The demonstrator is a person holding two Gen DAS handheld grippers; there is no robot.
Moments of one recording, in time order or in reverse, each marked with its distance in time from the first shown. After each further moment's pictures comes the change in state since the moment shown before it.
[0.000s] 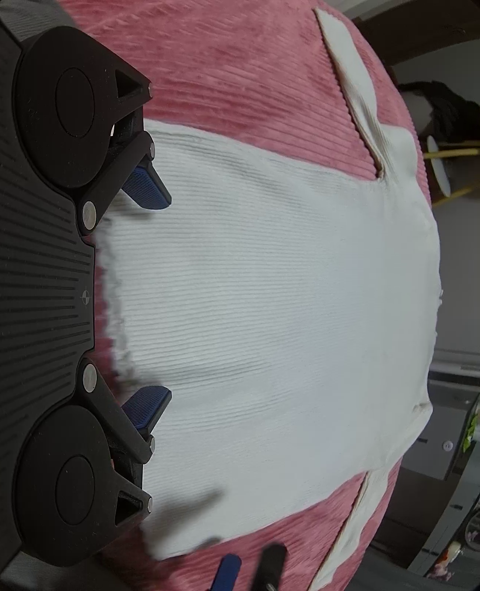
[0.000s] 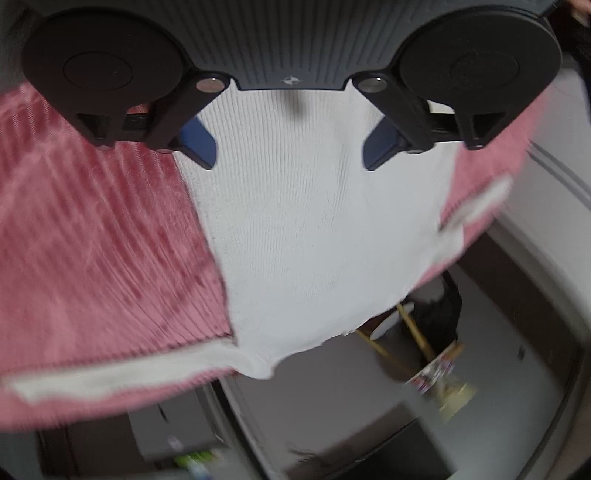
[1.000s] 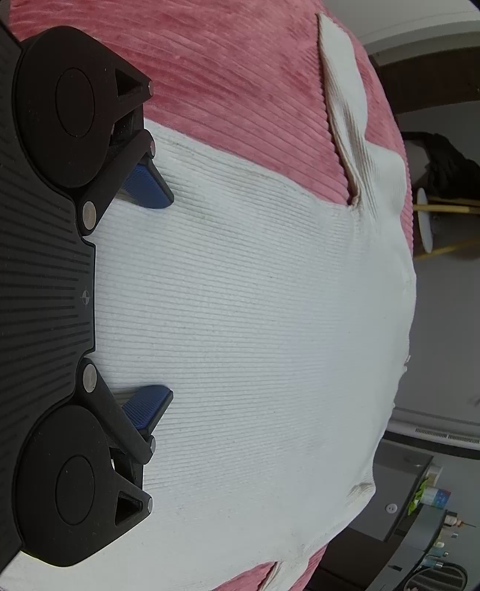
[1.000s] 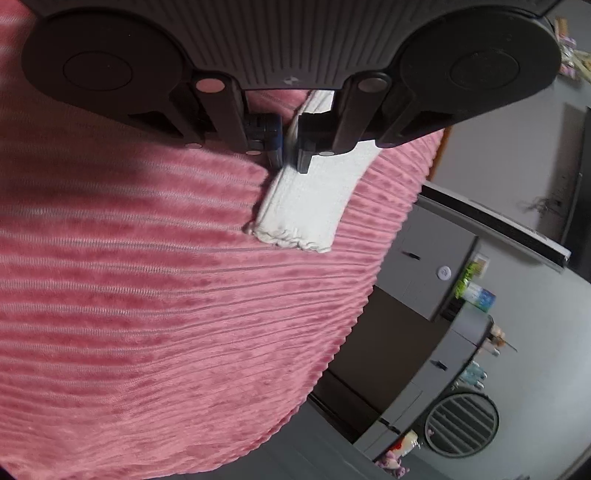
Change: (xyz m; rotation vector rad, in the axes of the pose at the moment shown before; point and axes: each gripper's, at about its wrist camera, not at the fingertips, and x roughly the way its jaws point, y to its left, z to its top) left arm 0.072 0.015 0.058 -0.171 -0.115 0.088; right arm 0.032 -0.274 0.227 0.650 -0.492 -0.424
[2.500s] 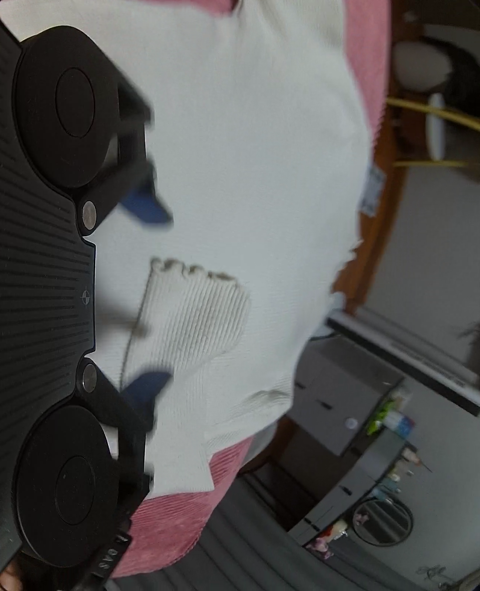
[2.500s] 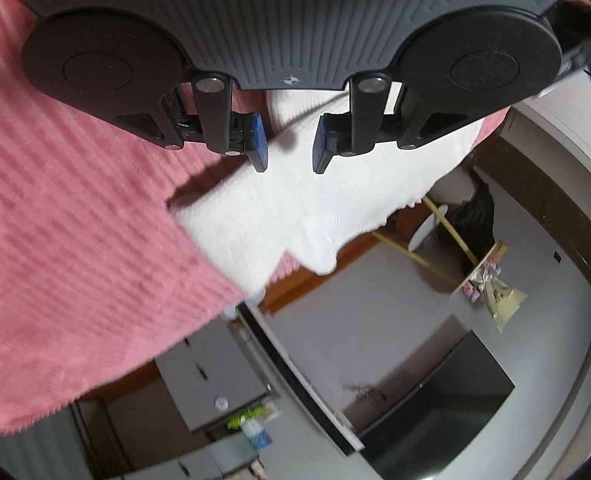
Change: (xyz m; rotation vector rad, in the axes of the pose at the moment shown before) left arm 0.074 -0.048 0.142 -0.079 0.044 -0.425; right arm -0.078 0.121 -0.243 -0.522 0.259 0.405
